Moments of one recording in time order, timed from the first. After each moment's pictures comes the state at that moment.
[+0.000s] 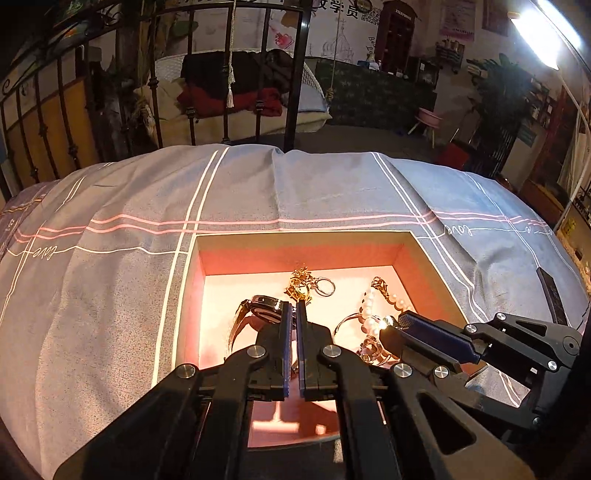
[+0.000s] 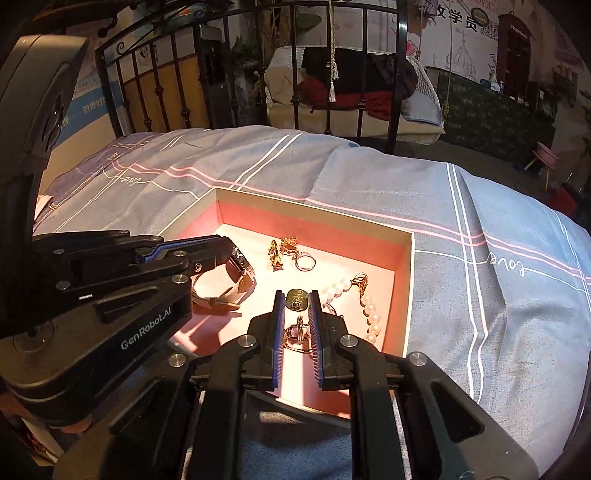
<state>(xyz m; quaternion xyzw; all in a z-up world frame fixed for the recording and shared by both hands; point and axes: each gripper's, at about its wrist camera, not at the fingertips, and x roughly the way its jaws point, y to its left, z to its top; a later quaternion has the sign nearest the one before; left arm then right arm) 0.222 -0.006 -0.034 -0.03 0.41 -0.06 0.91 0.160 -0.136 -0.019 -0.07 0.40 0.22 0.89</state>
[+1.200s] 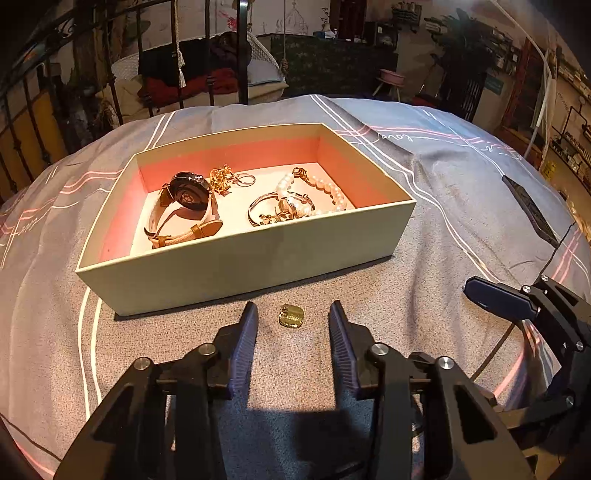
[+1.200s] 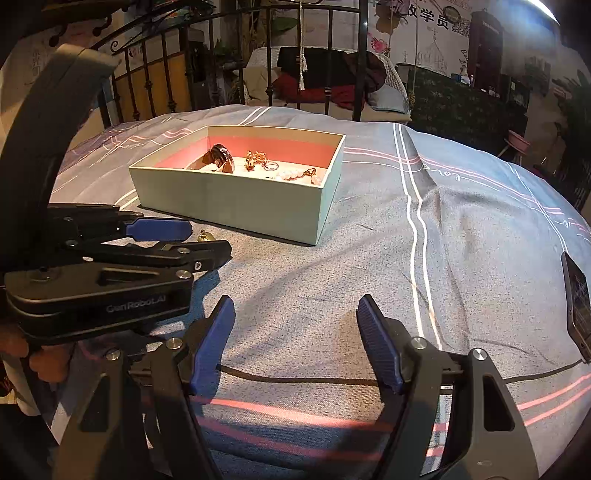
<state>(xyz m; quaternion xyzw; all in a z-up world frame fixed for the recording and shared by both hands) 0.145 -0.059 -0.074 0.04 0.44 -0.11 0.89 0.043 -0.210 -0.052 -0.07 0.39 0.18 0.90</state>
